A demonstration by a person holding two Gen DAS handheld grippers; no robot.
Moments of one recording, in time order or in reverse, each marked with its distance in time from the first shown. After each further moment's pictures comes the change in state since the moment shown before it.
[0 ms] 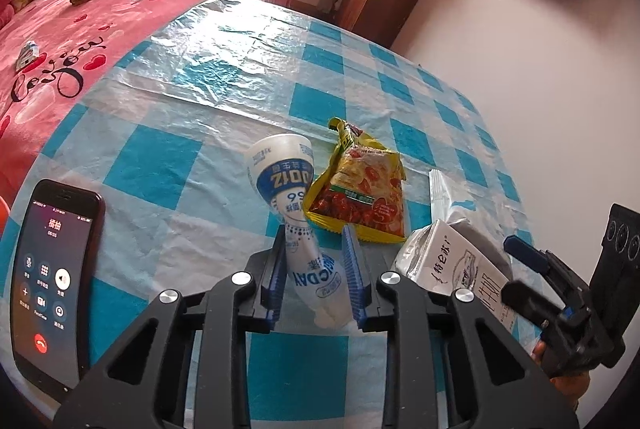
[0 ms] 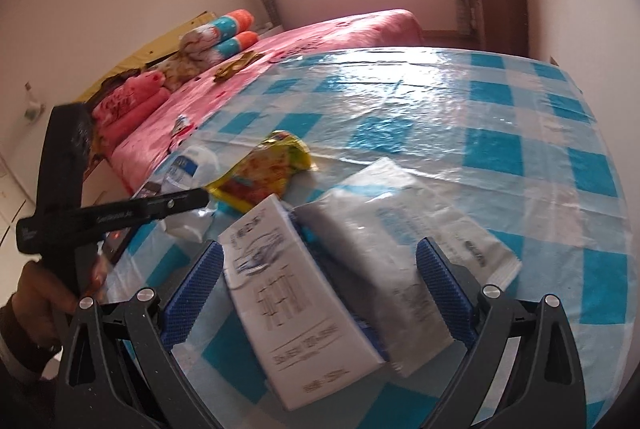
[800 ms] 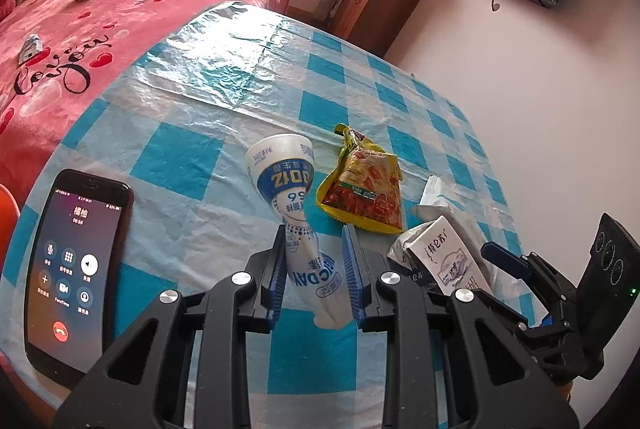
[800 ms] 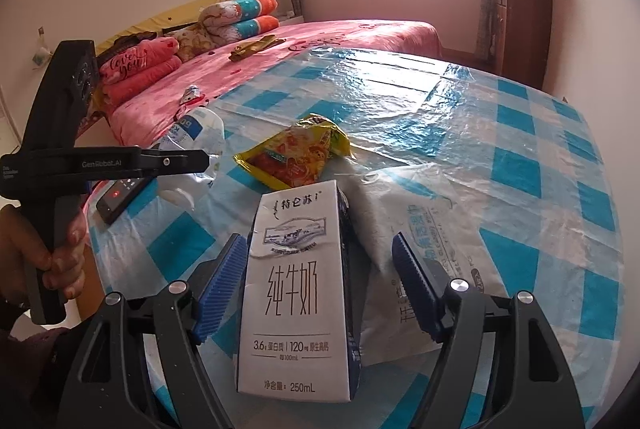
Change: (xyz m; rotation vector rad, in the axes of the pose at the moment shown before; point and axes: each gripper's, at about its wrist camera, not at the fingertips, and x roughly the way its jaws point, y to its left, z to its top) left arm -0.022 0.019 -0.007 -0.023 -0.021 -0.045; right arm 0.006 0.032 -0.009 -0.144 0.000 -0.029
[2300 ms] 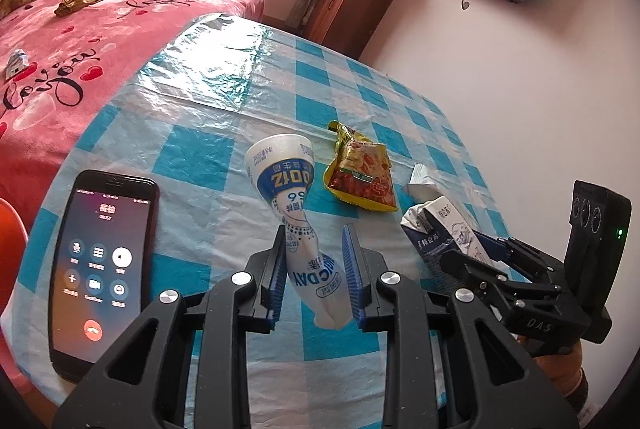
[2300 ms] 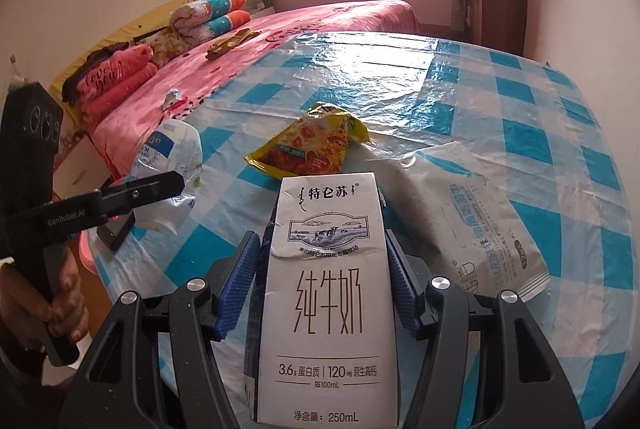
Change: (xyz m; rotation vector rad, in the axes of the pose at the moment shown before) left arm -0.024 0.023 -0.011 0.077 -0.032 -0.080; right arm 0.010 0.027 0.006 0.135 0.058 -0.058
